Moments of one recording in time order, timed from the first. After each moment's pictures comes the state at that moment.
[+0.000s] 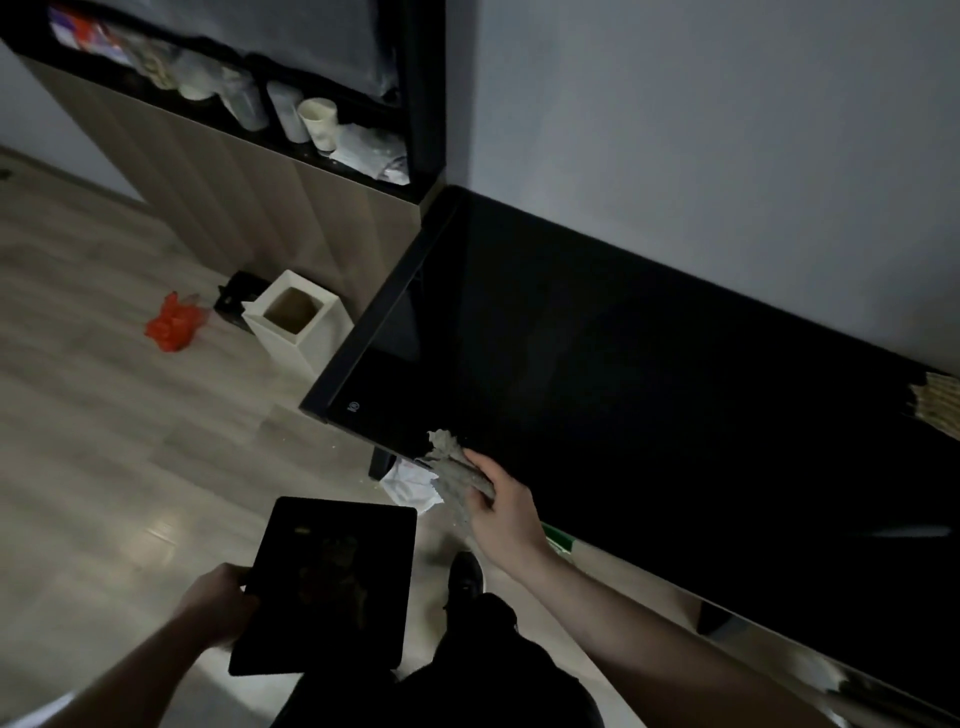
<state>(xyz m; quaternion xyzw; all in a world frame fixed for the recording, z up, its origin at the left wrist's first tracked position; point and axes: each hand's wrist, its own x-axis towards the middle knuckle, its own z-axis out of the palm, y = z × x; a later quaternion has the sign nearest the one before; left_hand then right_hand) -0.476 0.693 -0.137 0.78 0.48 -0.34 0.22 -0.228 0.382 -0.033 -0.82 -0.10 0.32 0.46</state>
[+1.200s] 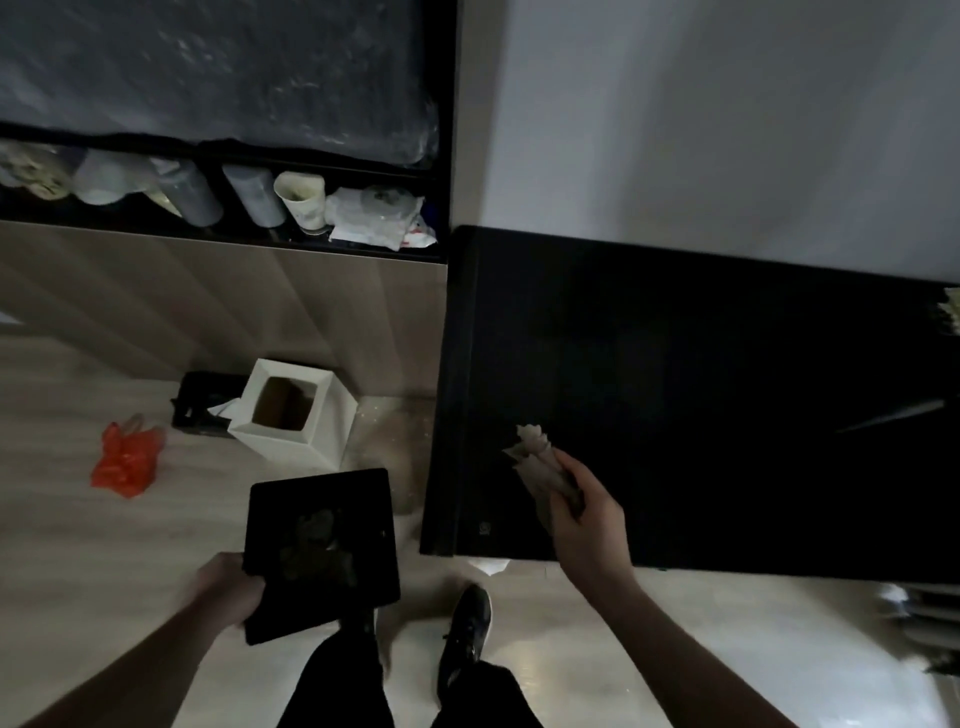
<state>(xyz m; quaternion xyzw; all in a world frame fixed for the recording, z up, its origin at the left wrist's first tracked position) -0.277 1.031 -0.159 0.83 0.40 -0.35 0.19 -0.189 0.608 -0.028 -0.85 0.11 0.10 0.51</state>
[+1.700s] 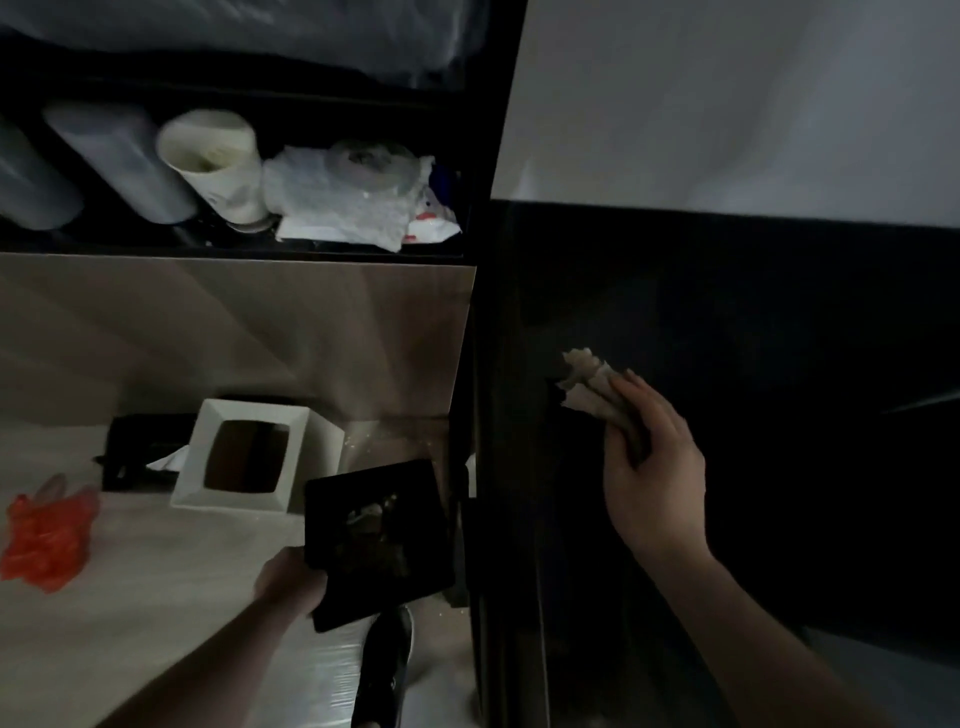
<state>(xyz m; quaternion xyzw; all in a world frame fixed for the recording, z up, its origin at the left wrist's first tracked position) -0.090 1.049 -0.388 0.84 0.33 -0.39 0.19 0.000 0.677 -0.141 -0.91 0.11 -0.04 0.39</state>
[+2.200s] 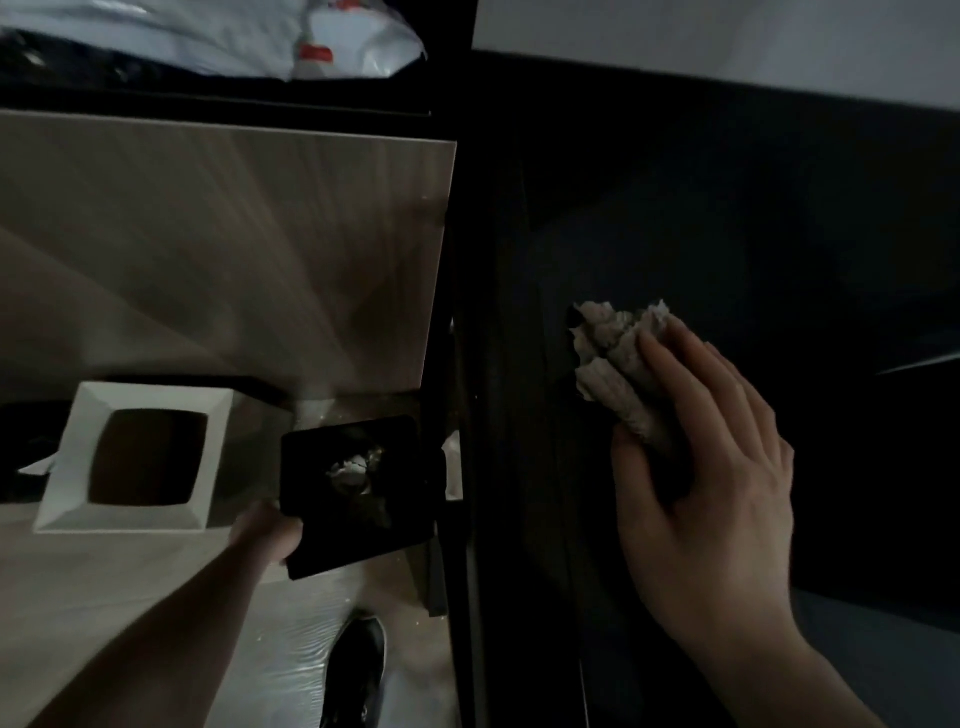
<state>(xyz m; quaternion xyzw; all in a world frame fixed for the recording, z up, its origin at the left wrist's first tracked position) -0.003 1.053 -0.573 0.83 0.32 -0.41 0.19 0.007 0.694 -0.198 -0.96 0.07 -0.08 0.25</state>
